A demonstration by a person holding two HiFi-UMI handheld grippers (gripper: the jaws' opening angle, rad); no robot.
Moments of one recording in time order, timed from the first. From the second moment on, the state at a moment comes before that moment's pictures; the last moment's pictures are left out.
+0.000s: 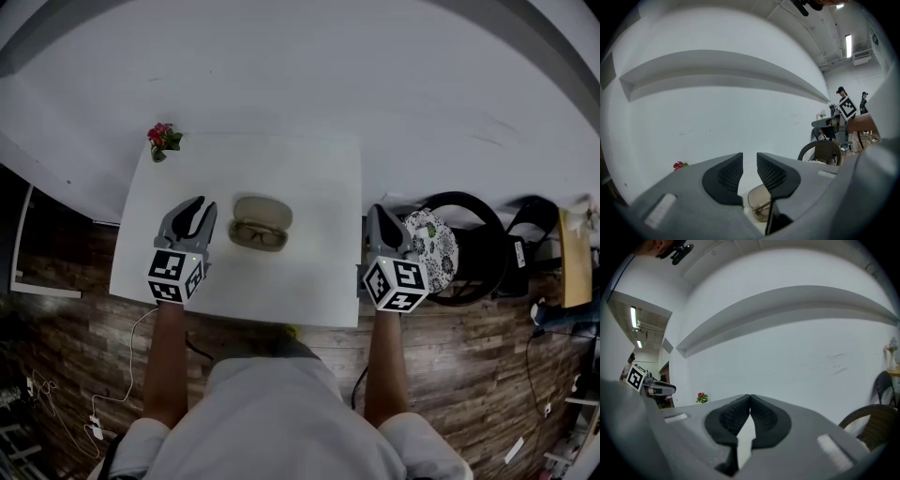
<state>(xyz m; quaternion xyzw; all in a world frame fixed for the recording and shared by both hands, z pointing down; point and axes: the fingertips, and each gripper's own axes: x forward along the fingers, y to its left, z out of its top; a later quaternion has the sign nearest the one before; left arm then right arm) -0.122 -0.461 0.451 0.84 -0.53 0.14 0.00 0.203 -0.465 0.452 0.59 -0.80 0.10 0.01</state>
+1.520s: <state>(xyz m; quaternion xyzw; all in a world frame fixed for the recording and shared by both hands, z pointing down) -0.087 -0.535 0.513 0.92 -0.28 0.28 -0.02 0.170 -0.507 0.481 0.66 -0.75 0.12 0.02</state>
